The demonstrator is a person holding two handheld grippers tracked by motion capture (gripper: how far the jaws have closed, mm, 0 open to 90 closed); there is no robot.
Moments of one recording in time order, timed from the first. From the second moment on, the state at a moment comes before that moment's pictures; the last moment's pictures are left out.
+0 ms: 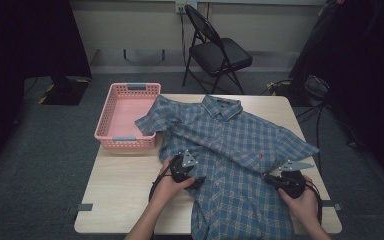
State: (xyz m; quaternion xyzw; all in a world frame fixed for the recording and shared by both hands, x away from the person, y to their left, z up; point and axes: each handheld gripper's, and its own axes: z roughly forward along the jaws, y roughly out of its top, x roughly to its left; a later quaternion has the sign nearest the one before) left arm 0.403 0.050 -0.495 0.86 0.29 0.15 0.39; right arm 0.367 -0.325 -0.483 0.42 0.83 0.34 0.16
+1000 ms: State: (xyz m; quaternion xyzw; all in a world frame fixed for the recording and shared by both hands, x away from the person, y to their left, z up) left arm 0.403 0.048 -0.496 0.86 0.29 0.14 0.40; right arm 0.350 -0.333 -0.477 0.42 0.82 0.36 0.17
